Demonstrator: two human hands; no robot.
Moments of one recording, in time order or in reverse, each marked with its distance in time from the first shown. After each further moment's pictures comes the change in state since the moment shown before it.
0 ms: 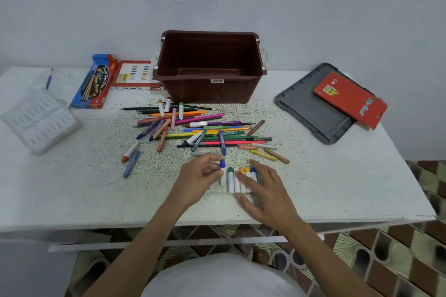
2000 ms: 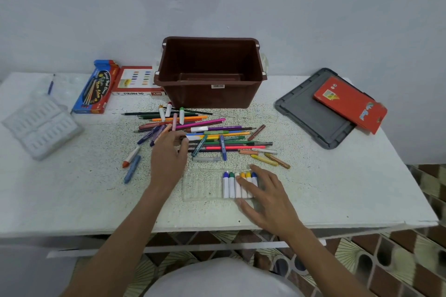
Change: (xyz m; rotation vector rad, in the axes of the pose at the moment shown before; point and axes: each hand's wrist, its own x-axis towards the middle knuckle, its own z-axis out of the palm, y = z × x) left_hand 0.040 -0.001 -0.044 0.425 0.554 0.170; right_hand -0.001 0.000 0.000 0.007 -0.009 0.017
